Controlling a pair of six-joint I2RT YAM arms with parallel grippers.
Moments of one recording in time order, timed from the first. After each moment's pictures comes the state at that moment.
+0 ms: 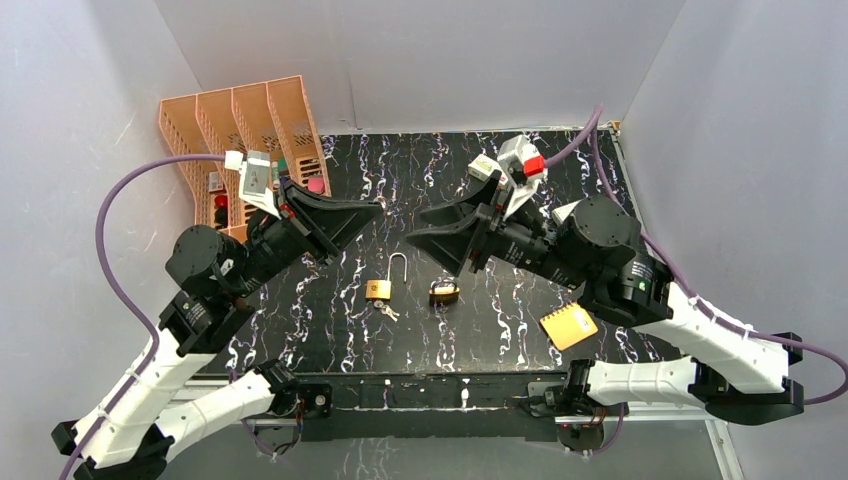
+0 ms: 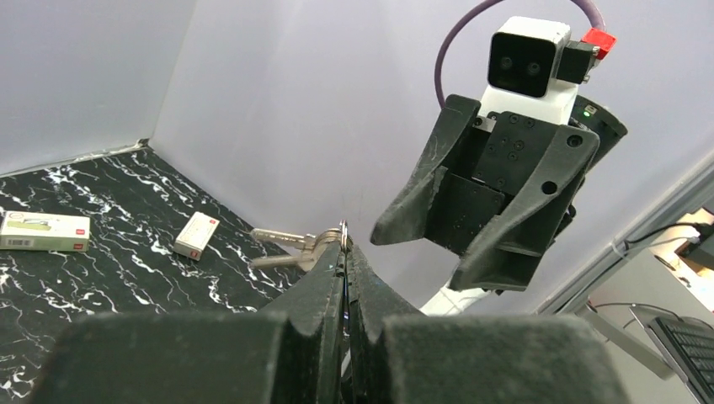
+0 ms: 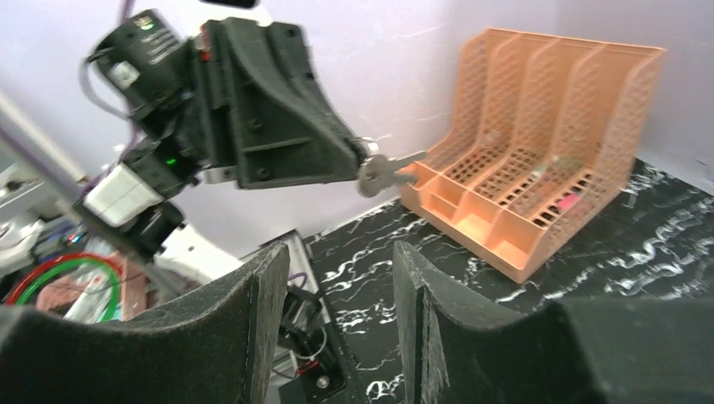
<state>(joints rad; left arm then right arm) -0.78 0.76 1.15 -0.06 0.23 -0.61 1.23 1.02 1.43 -0.24 -0.02 0.30</state>
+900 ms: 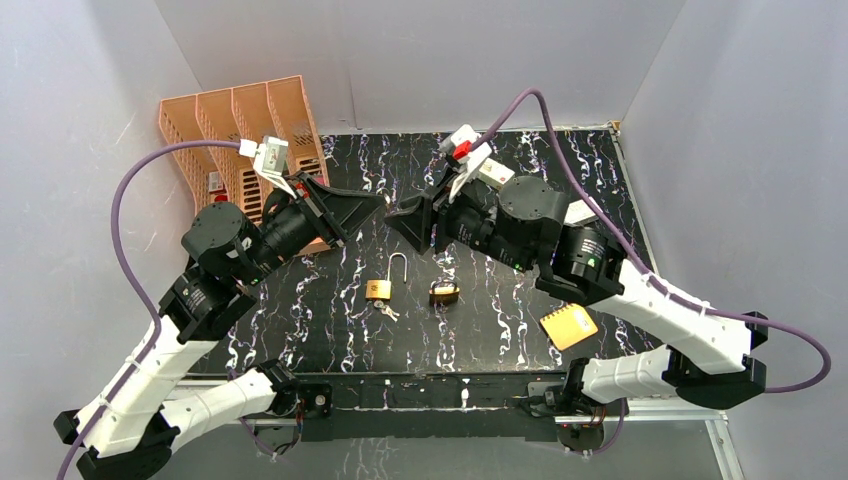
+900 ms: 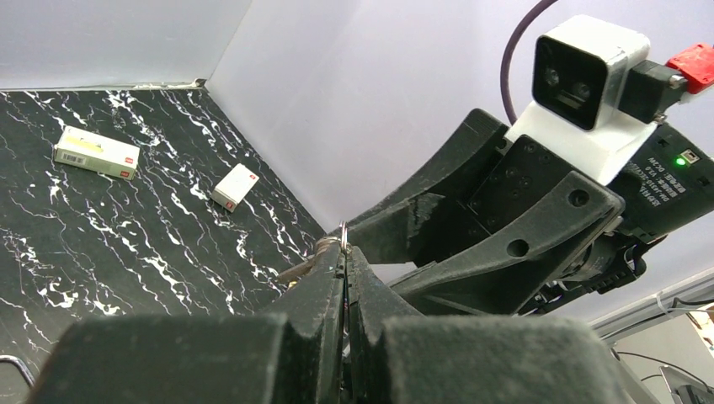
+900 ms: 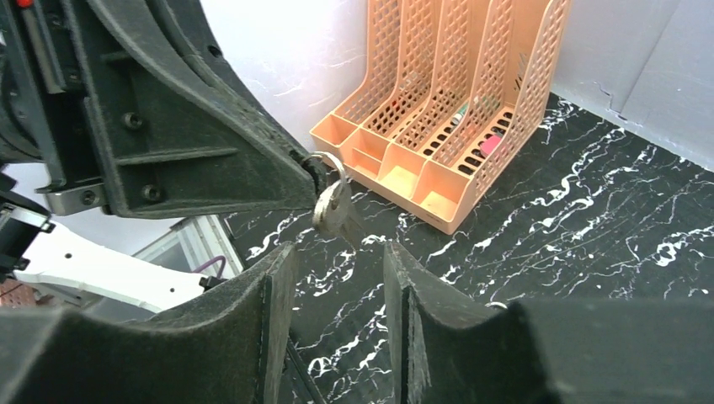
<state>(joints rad) -0.78 0.85 1.28 -0.30 0.09 -0.67 1.21 1.21 1.57 -0.40 0.17 0.26</state>
